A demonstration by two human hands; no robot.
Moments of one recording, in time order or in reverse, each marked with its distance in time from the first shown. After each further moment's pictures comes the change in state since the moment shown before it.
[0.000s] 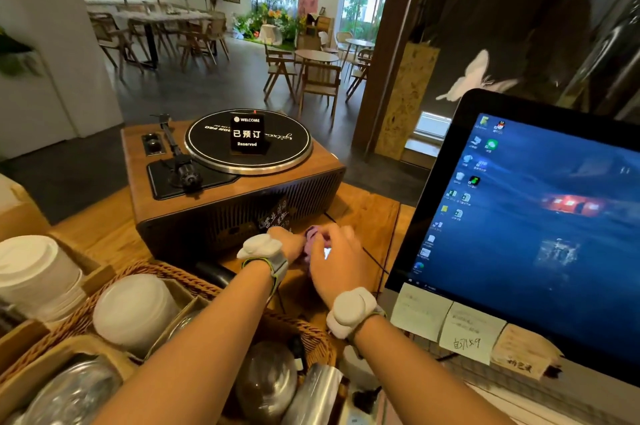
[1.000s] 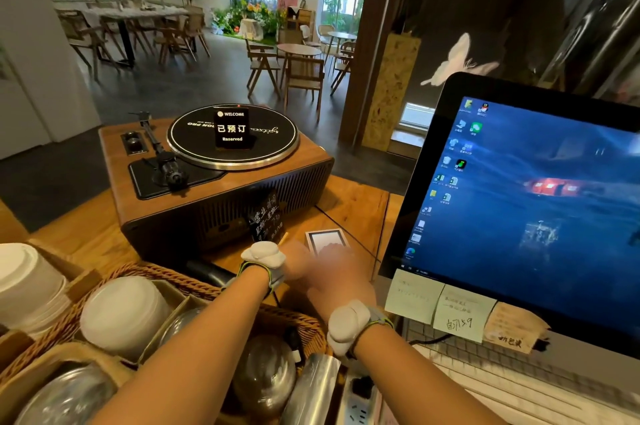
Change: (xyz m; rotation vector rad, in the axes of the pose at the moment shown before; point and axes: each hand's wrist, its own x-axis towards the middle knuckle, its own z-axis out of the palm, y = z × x) left_hand -0.031 -0.008 0.014 0.397 -0.341 0.124; right_hand -0.030 0.026 -0.001 -0.305 -0.364 0.199
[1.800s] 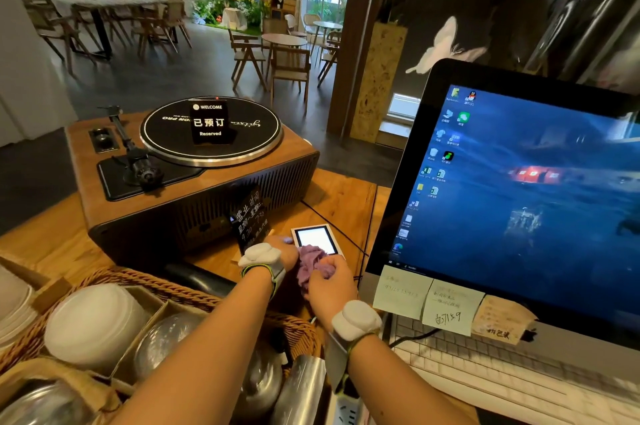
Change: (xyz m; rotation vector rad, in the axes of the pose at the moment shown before) left_hand 0.063 -0.020 0.019 -0.229 0.328 -0.009; right_hand 0.007 0.002 0.024 0.819 0.195 0.302
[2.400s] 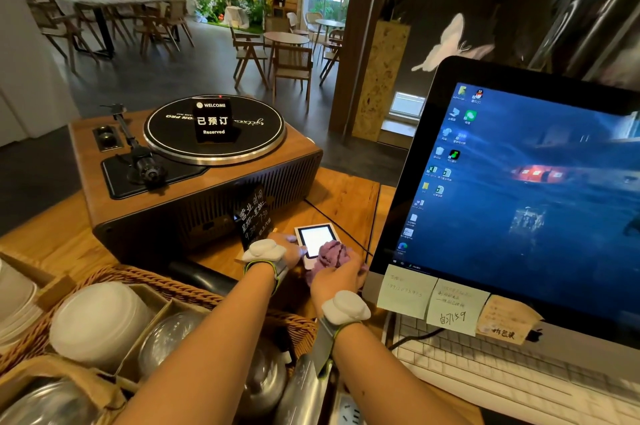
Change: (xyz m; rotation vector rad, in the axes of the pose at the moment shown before) left_hand 0.010 -0.004 -0.006 0.096 -0.050 -0.014; right_hand 0.007 -0.013 0.014 0.135 0.253 0.125
